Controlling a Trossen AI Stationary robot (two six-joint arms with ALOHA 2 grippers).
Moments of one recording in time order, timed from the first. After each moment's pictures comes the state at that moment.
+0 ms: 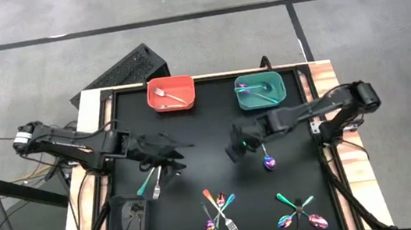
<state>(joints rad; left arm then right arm) -0.18 1.18 0.96 -0.49 -0.03 -0.53 0.13 1.56 1.18 -0.70 0.11 1.13</state>
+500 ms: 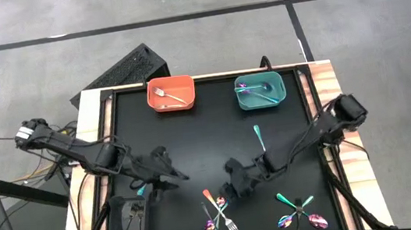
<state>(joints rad) -0.38 1.18 0.96 -0.55 -0.08 -0.44 0.40 1.77 1.17 -0.19 0.11 1.34</state>
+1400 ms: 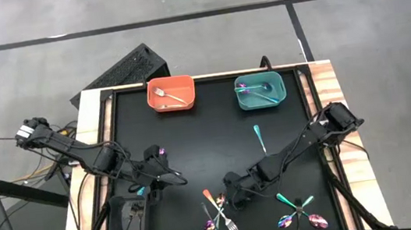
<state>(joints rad) -0.44 1.18 0.96 -0.67 -0.23 -0.48 0.44 1.89 1.20 -0.21 -0.10 1.34</state>
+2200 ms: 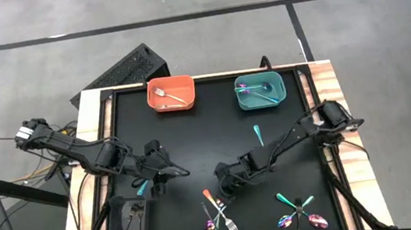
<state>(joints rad) -0.38 1.18 0.96 -0.67 -0.25 -0.48 0.31 1.94 1.20 -0.18 -0.15 1.07</state>
